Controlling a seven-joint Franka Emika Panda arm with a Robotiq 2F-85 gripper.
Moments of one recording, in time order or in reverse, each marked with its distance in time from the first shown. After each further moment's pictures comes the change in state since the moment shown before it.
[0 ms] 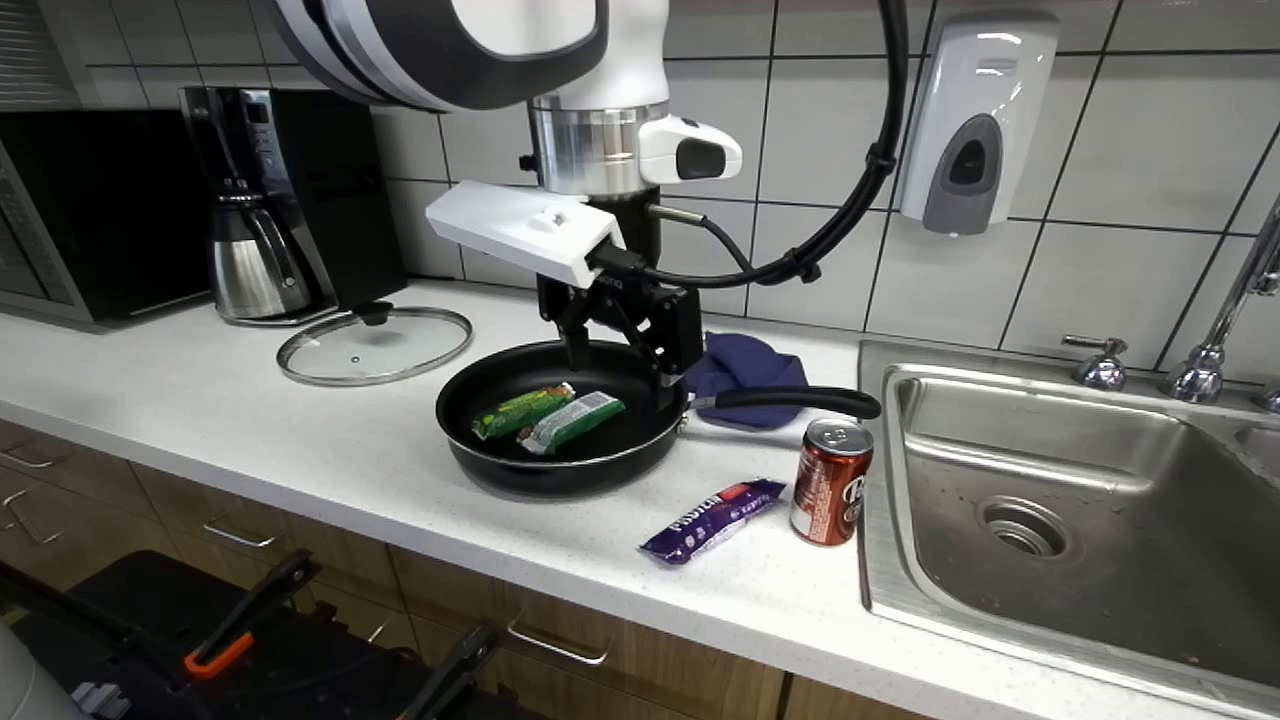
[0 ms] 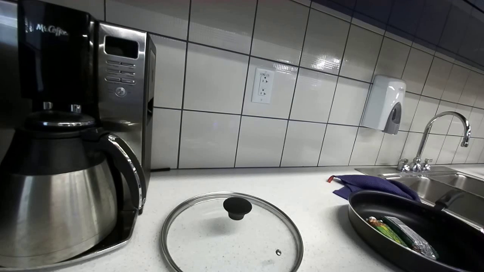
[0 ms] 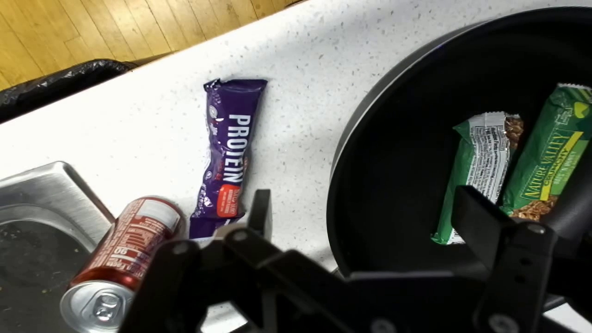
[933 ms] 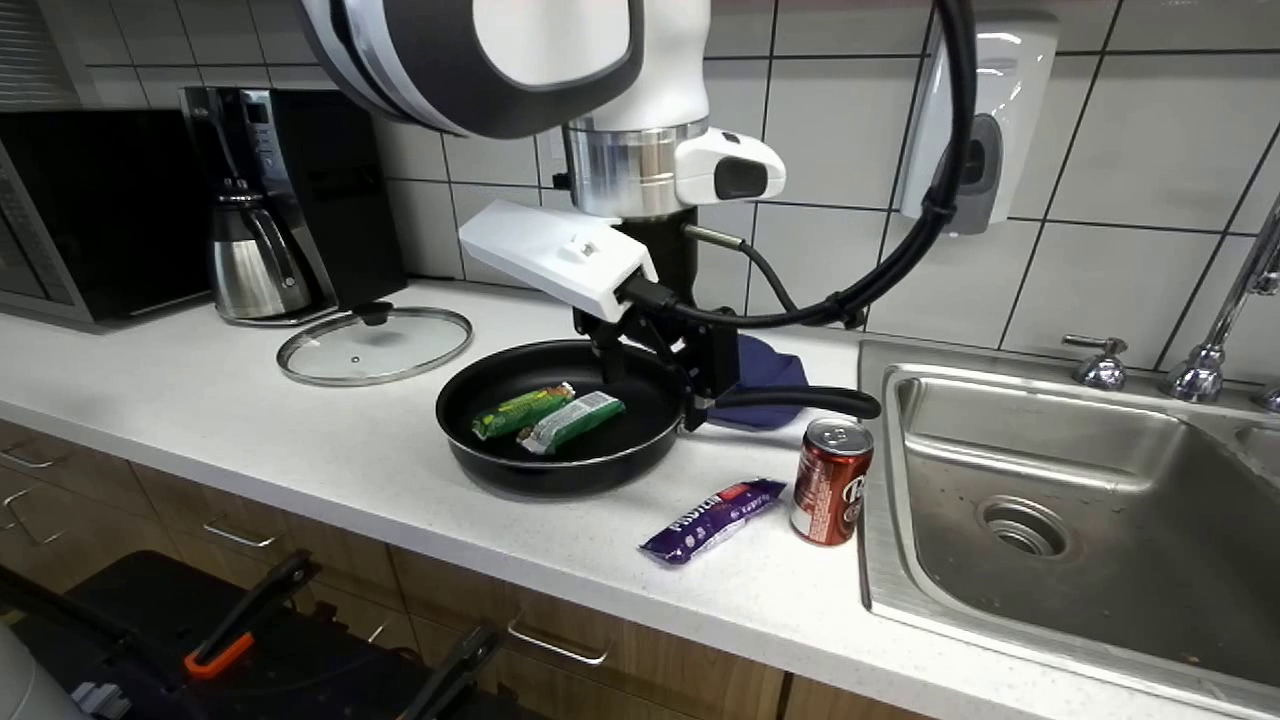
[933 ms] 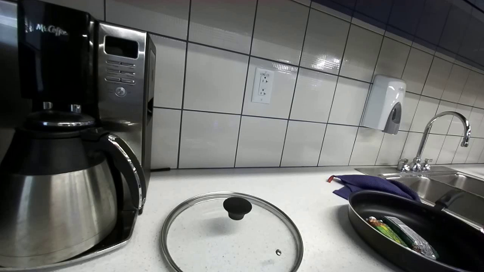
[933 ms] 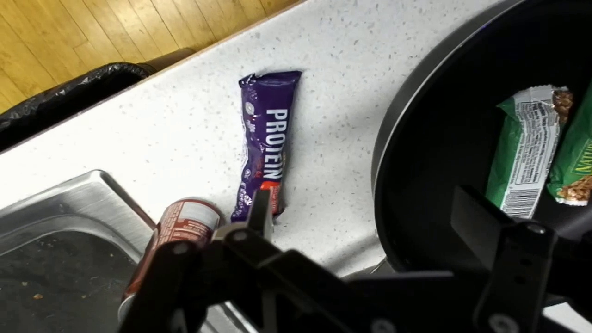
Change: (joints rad) arm -0.013 0.037 -0.069 0.001 0.000 0.069 0.000
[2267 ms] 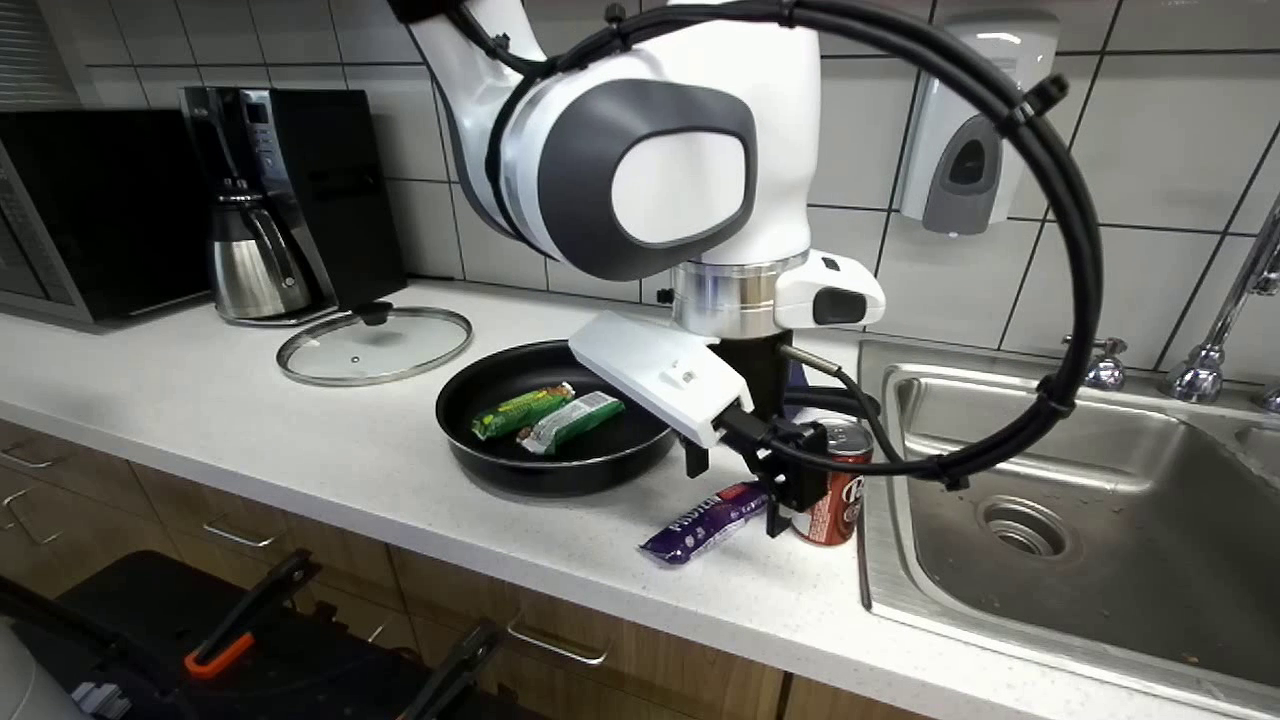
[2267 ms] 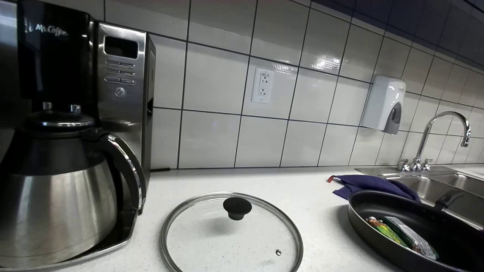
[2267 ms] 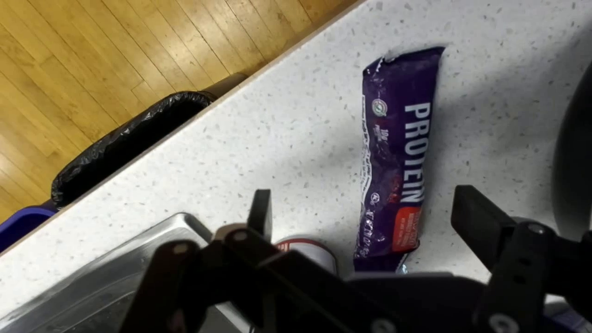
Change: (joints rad) arm -0.050 0.334 -0.057 0.129 0.034 0.142 0.013
